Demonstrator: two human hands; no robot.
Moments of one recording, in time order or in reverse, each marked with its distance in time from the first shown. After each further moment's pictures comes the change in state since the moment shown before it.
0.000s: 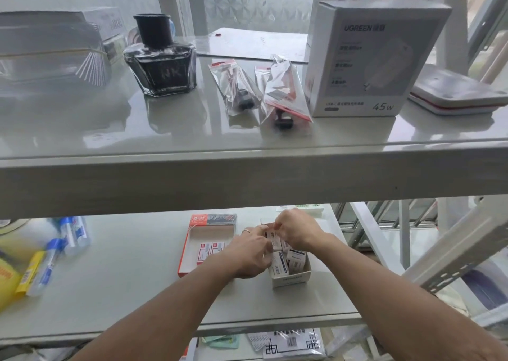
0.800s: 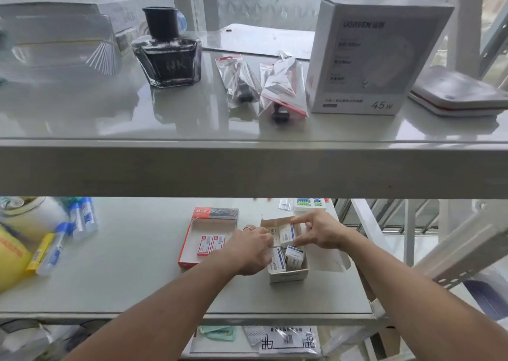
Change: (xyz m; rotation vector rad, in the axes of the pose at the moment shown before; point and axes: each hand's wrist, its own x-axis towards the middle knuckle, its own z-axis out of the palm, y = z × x) left_hand -0.003 0.010 0.005 0.134 0.047 -0.051; right_hand -0.020 0.051 -0.017 0.398 -0.210 0.115
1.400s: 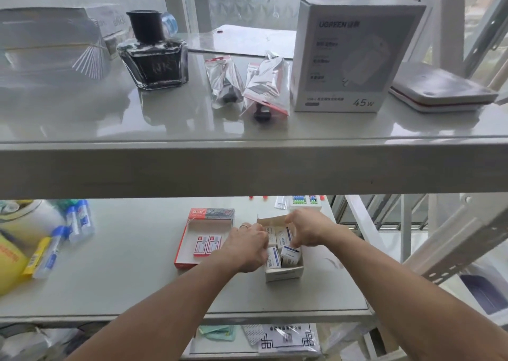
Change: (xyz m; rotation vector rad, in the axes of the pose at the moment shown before) left_hand 0.007 0.007 0.002 -0.018 0.040 -0.061; right_hand 0.001 -0.027 0.006 -0.494 -0.009 -0.063
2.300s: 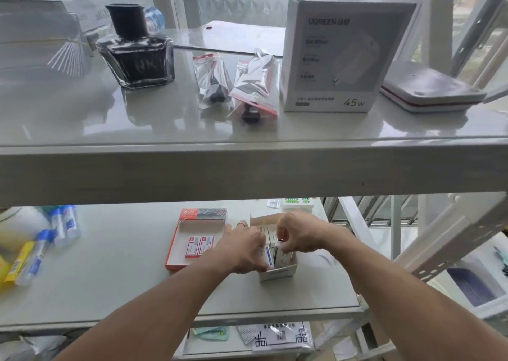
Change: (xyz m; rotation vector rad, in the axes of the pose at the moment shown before) left_hand 0.004 0.001 0.000 0.092 -0.011 0.056; right_hand -0.019 -0.001 -0.006 0.045 -0.032 -0.156
